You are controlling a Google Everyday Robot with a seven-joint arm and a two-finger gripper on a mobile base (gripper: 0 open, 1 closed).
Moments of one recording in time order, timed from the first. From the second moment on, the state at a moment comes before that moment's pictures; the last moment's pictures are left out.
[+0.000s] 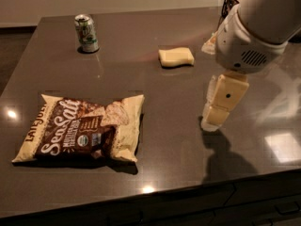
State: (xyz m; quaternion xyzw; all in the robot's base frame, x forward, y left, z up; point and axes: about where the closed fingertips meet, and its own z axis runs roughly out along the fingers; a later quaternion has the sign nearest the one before) arm 0.443 -0.114 0.967 -0.65 0.74 0.01 0.19
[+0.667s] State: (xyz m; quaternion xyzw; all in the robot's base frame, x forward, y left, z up) arm 0.428 0.019 0.919 -0.70 0.69 0.07 0.17
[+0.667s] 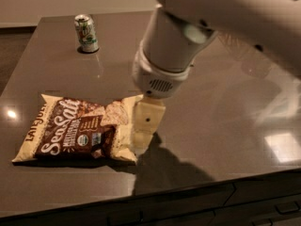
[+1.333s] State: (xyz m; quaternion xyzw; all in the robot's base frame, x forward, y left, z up) arm 0.410 0.077 0.886 -0.73 0.67 0.09 0.15
